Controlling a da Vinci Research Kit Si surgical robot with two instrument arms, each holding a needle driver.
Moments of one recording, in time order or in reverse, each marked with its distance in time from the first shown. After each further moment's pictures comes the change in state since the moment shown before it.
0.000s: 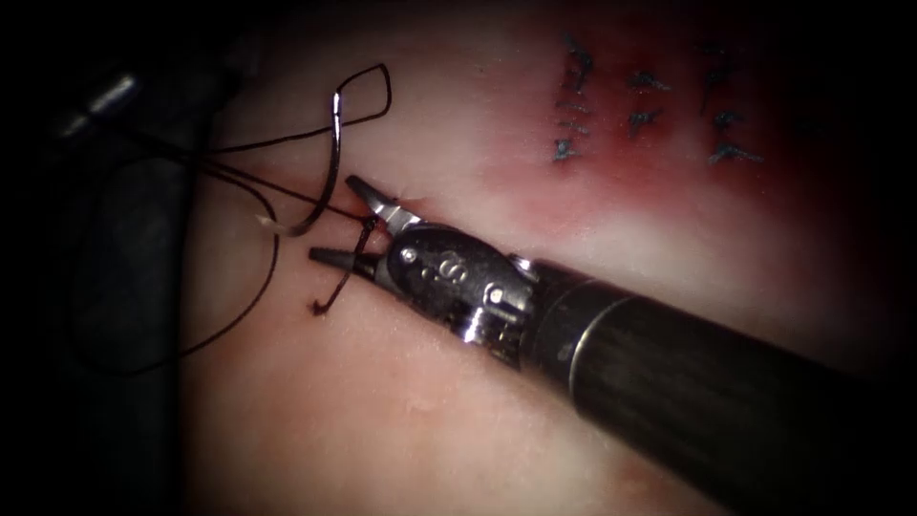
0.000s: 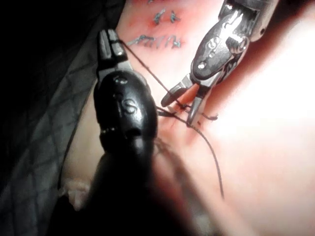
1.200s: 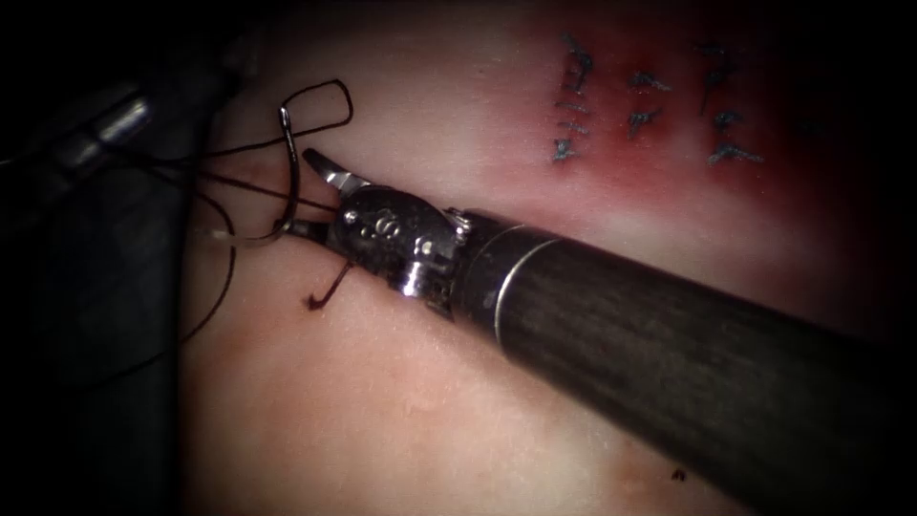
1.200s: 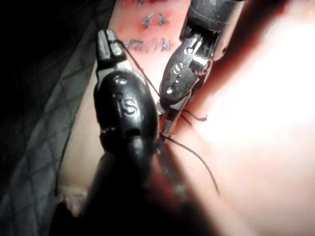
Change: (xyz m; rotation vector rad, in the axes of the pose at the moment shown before) right arm 0.002 0.001 0.003 -0.013 -0.017 -0.153; left arm 0.001 0.001 -0.001 -0.006 -0.003 0.026
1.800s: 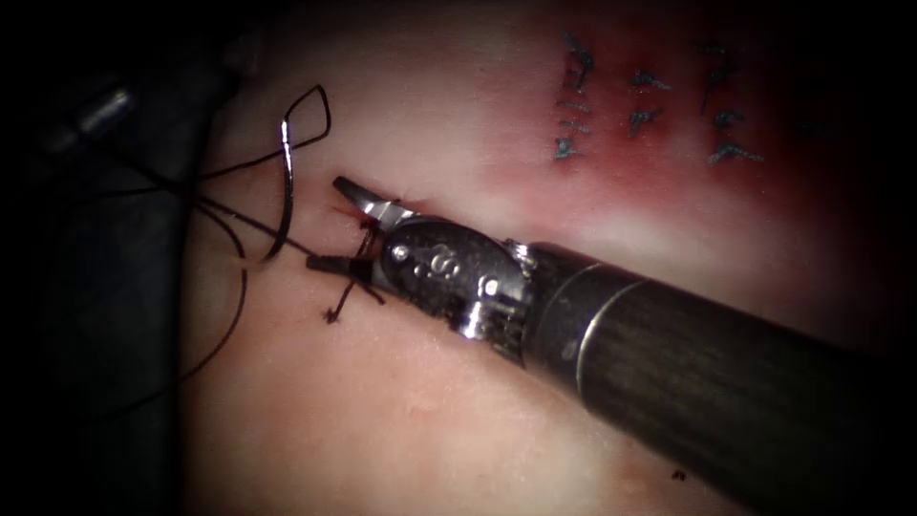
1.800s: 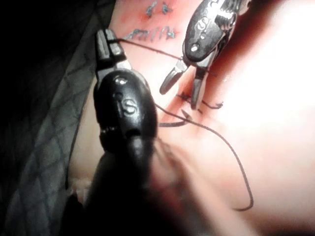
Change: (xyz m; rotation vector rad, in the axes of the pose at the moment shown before) right arm 0.002 0.000 -0.010 -0.021 0.121 -0.003; left arm -0.002 -0.001 -0.001 -0.029 -0.003 0.046
